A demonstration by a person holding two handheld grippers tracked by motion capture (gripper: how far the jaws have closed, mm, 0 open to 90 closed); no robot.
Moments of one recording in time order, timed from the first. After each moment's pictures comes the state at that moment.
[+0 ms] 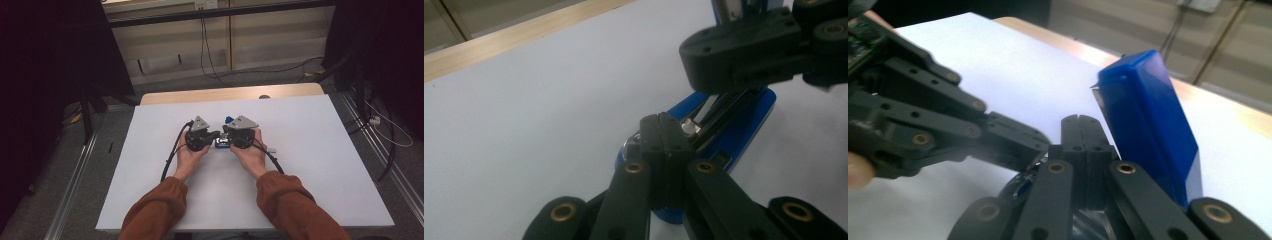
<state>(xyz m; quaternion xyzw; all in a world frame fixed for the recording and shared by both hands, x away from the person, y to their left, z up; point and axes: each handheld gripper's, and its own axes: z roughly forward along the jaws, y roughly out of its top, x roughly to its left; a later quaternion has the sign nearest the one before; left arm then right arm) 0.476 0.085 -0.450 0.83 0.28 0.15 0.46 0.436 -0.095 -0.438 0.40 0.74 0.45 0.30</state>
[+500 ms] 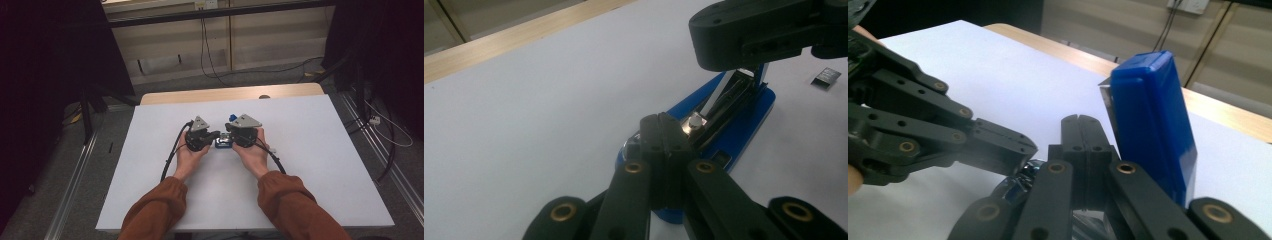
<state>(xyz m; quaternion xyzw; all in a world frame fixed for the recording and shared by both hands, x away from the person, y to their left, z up) 0.476 0.085 -0.451 0.83 0.28 0.15 0.47 0.435 -0.101 -0.434 0.41 0.73 0.46 0.31</state>
